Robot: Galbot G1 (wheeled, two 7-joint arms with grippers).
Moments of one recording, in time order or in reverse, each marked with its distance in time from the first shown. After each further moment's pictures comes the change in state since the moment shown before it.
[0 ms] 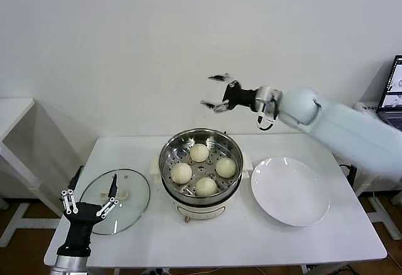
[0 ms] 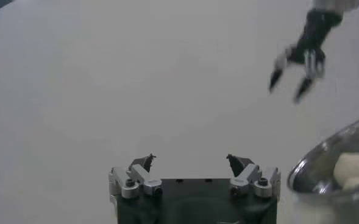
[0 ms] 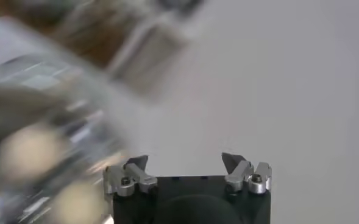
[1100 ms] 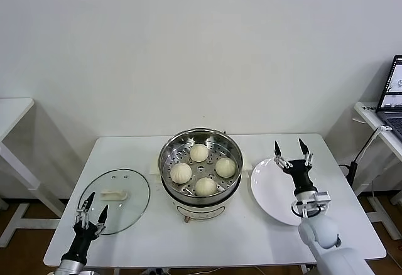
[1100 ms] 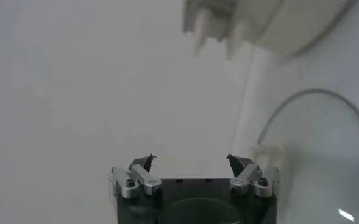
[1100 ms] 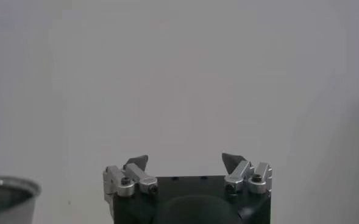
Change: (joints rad) left arm -0.150 0.047 -0.034 0.483 0.621 0.045 -0.099; right arm -1.283 0.307 1.143 0.129 -0.239 0.177 0.276
